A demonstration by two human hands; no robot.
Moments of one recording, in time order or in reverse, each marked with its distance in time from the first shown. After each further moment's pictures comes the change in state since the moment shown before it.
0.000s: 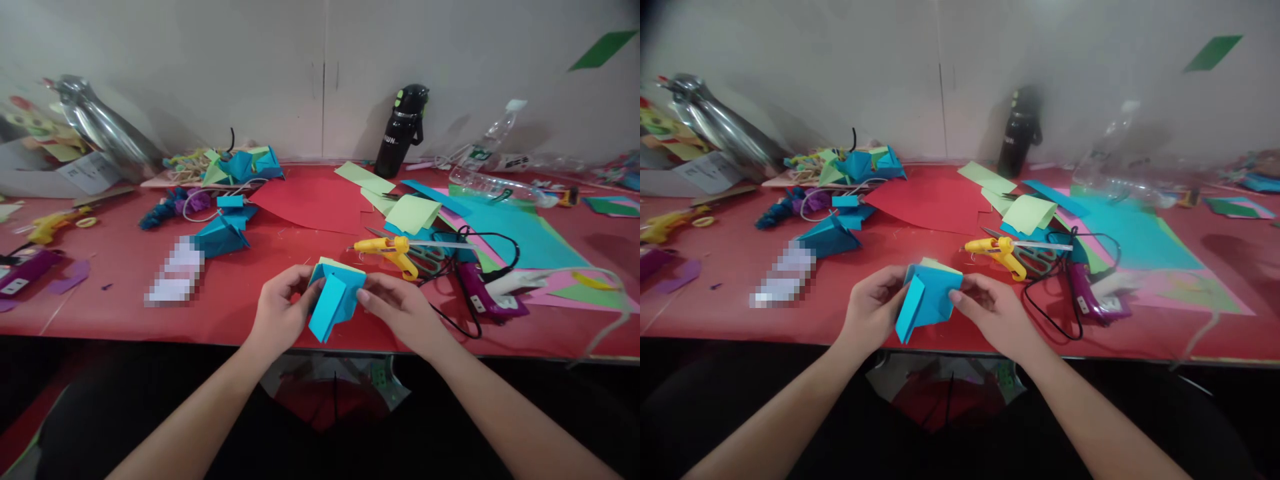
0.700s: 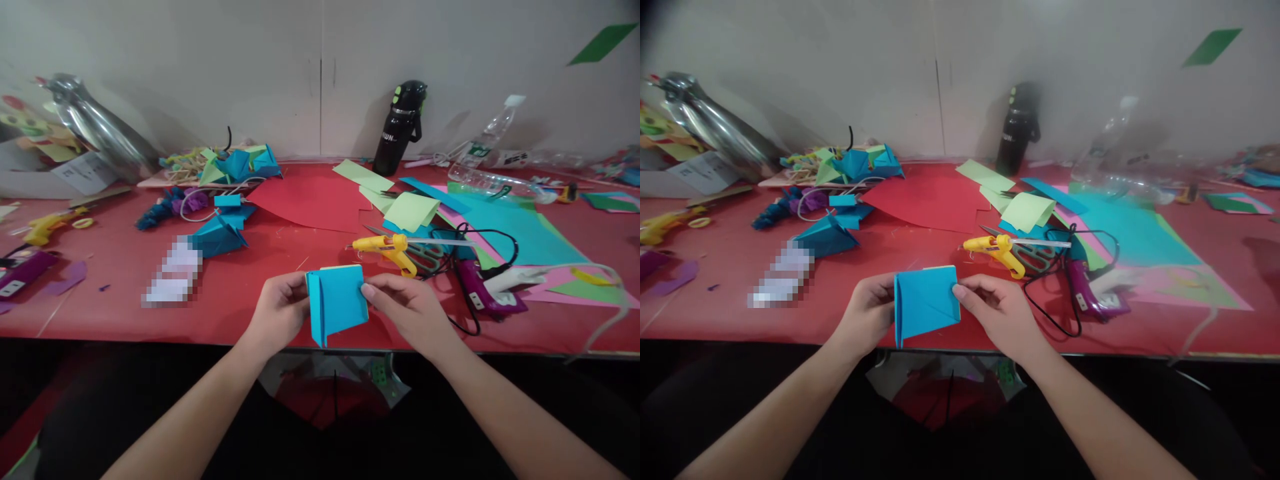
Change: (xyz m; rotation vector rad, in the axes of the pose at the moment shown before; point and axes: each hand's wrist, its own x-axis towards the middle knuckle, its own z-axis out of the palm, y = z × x) left_hand 0.002 0.008 0.001 -0.334 -0.130 -0.292; right_hand -0.007 -0.006 -0.002 0.028 0.082 0.006
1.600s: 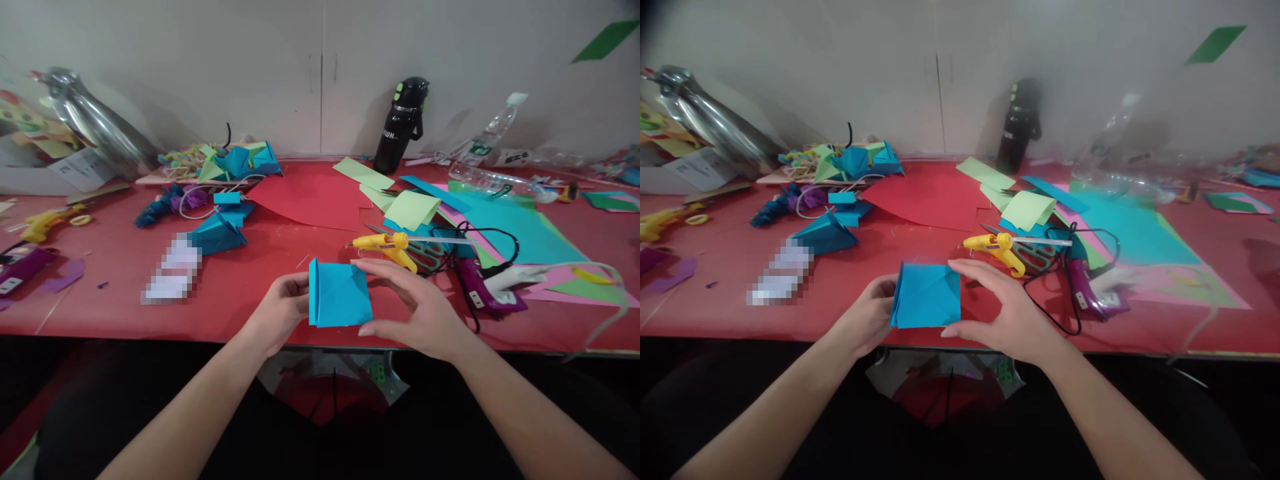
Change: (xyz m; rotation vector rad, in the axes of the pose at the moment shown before) left_hand 0.002 -0.004 -0.001 -0.199 0.026 -0.257; right_hand -0.003 -0.005 -0.020 -0.366 -0.147 -0.291
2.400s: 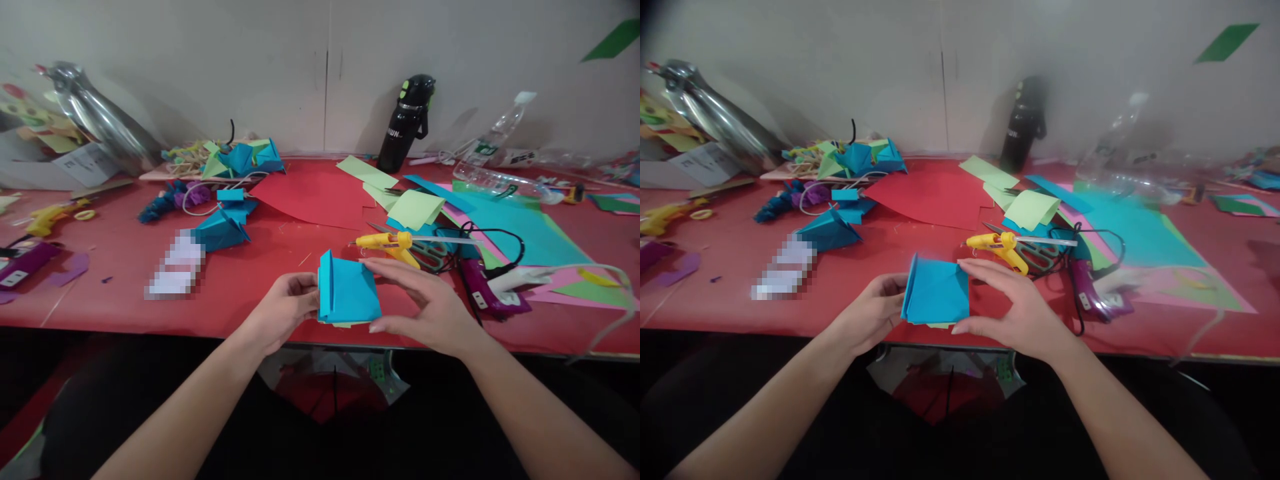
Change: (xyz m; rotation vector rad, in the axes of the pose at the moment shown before) left_hand -0.005 0.008 0.001 -0.023 -0.078 -0.041; right_hand 0.001 -0.001 -0.008 -0.113 0.006 -0.042
